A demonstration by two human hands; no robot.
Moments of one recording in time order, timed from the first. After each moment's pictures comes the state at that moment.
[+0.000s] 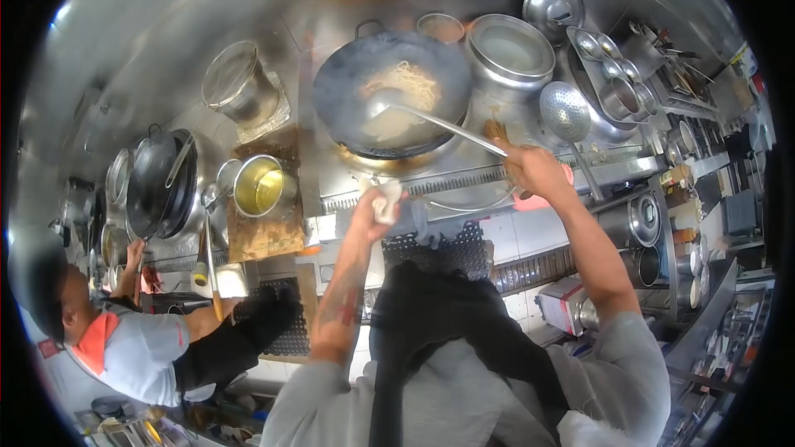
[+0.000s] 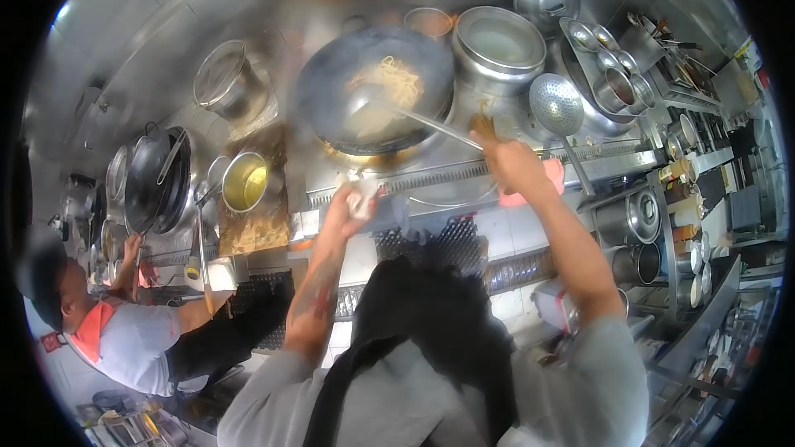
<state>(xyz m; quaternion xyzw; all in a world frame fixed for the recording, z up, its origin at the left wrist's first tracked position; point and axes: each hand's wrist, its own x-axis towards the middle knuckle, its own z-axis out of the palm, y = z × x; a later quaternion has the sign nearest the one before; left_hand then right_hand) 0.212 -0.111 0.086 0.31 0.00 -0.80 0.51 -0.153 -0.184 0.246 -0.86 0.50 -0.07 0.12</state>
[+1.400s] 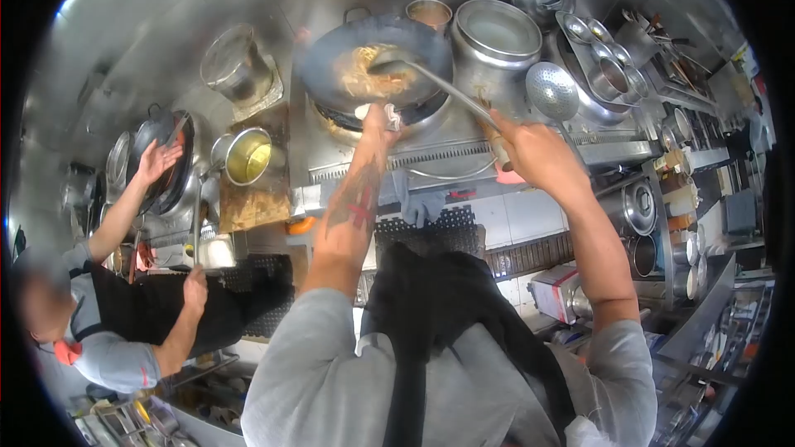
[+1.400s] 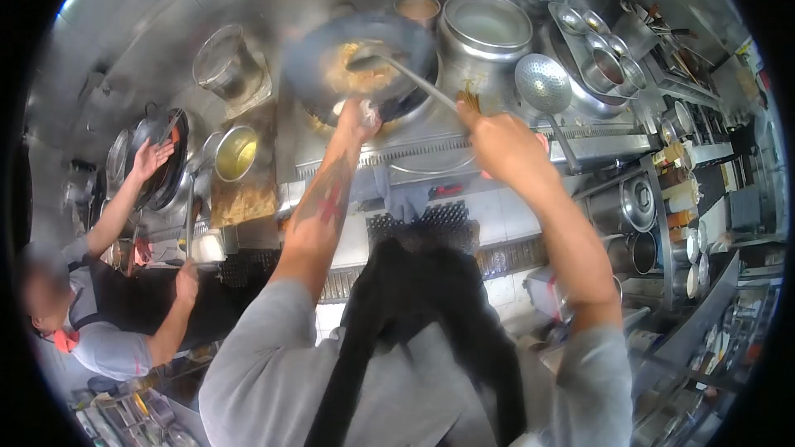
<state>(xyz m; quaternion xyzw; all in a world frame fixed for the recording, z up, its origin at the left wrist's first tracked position) 0.140 -0.242 0.107 0.44 -0.02 -0.69 0.57 -0.156 -0.099 0.351 -0.83 0.54 -0.06 0.11</state>
